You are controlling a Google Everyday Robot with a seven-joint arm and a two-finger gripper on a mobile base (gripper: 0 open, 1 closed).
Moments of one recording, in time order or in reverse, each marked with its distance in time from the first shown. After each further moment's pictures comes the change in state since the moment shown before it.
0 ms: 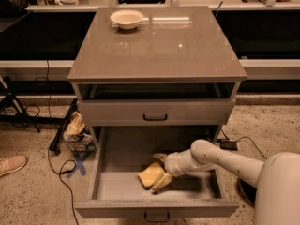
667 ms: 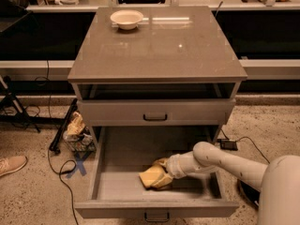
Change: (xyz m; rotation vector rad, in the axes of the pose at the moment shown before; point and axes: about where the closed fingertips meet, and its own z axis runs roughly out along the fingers) arm 0.006 0.003 -0.004 0.013 -0.008 0.007
